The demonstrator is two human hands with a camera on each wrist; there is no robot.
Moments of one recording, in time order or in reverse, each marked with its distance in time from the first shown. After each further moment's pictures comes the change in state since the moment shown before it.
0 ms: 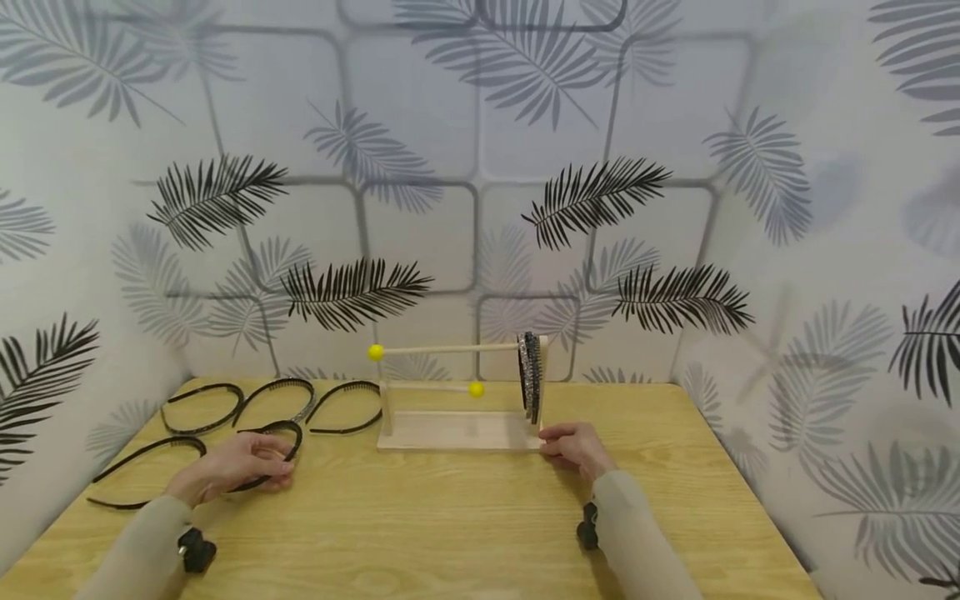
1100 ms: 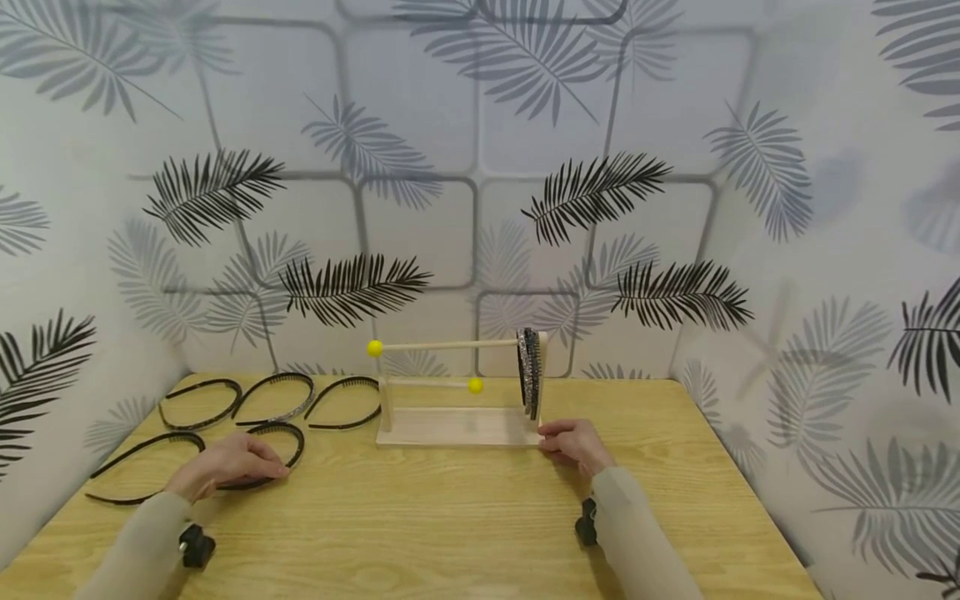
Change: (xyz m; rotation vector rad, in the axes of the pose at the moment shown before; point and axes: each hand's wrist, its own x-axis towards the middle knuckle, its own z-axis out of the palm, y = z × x) left_hand -0.007 0.010 0.012 0.363 0.217 -0.166; right_hand 0.000 0.001 -0.001 0.015 -0.011 0.014
